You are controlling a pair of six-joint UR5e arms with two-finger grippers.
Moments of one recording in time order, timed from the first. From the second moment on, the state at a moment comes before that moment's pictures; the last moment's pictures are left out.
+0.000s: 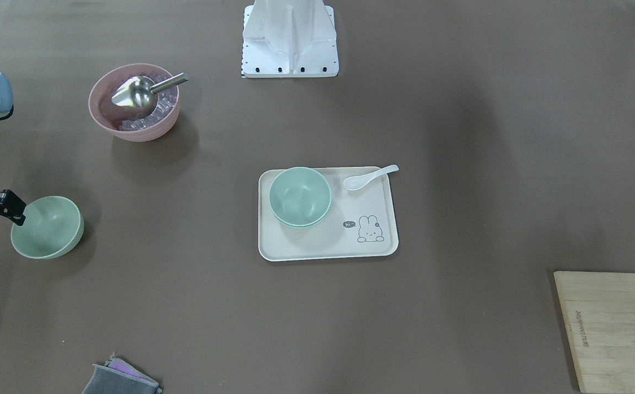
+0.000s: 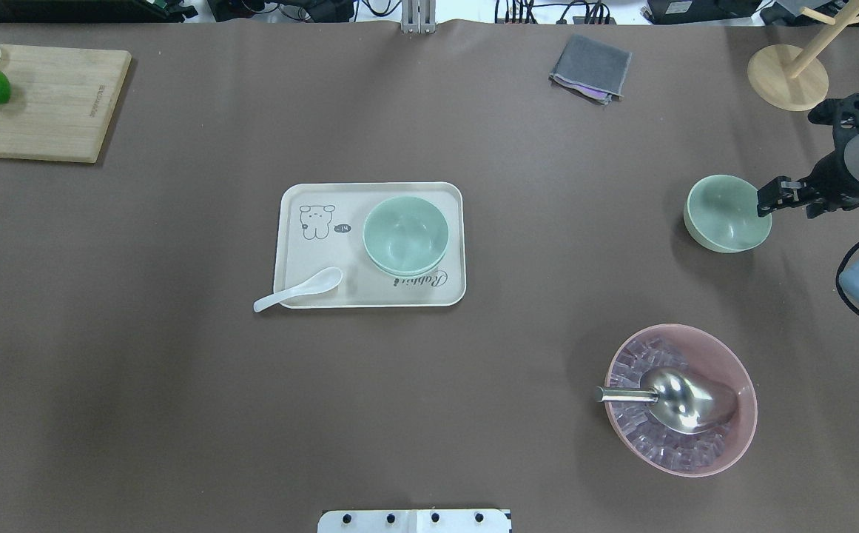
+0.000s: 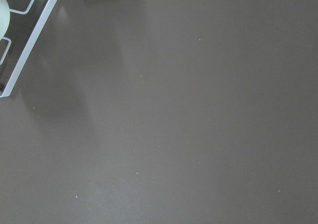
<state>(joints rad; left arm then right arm) -1.42 -1.55 -1.69 -1.48 -2.18 0.10 1.07 -1.47 1.58 -1.17 2.13 0.77</state>
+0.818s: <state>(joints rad) -1.42 -1.55 -1.69 -1.49 -2.18 0.10 1.06 -1.44 1.57 -1.17 2.13 0.83</state>
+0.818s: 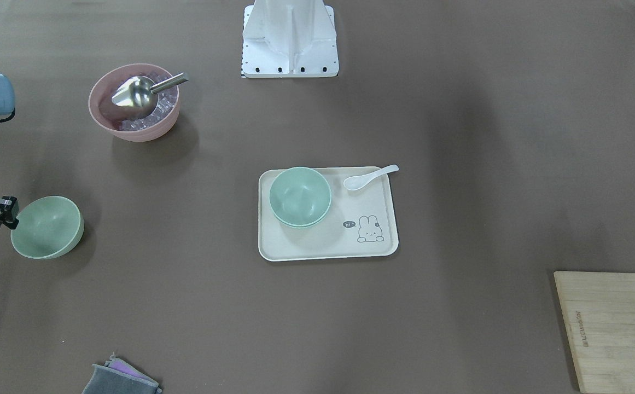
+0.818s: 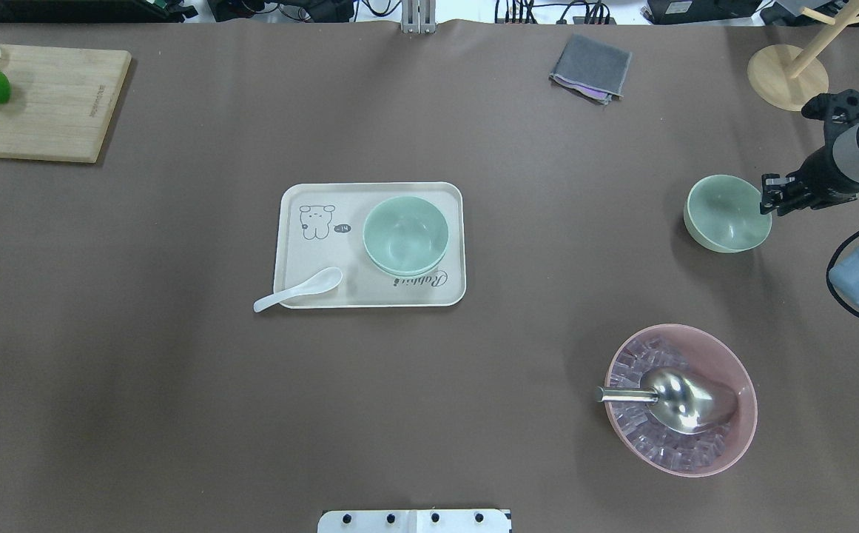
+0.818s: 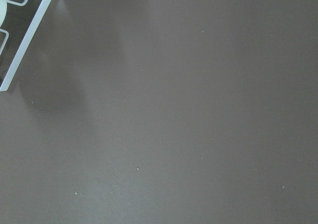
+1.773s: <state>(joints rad) -1.42 -1.55 -1.68 -1.49 -2.18 0.10 1.05 -1.44 1.57 -1.16 2.12 0.84</state>
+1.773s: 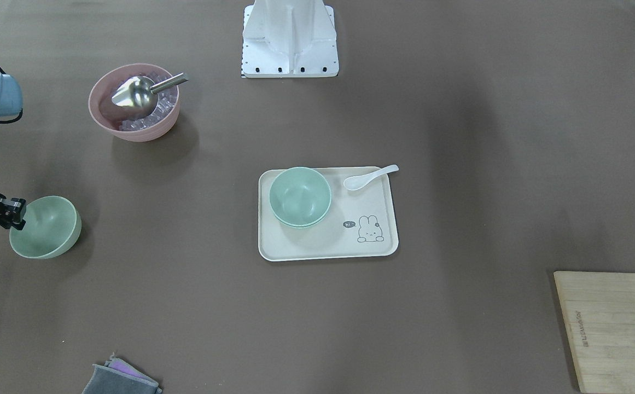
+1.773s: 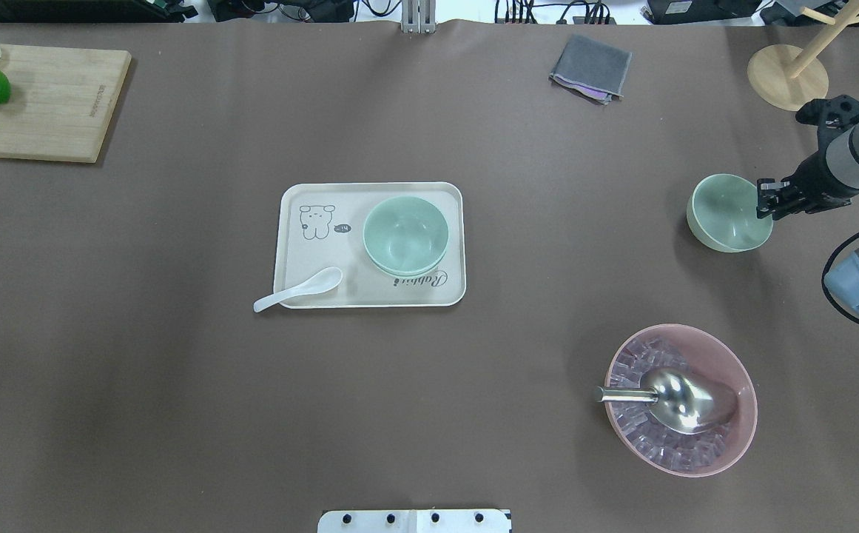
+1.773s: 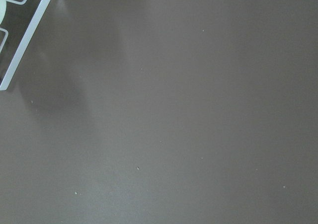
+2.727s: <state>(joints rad) -1.41 -1.55 -1.66 -1.52 -2.18 0.10 1.05 -1.44 1.56 -1.16 2.12 0.83</state>
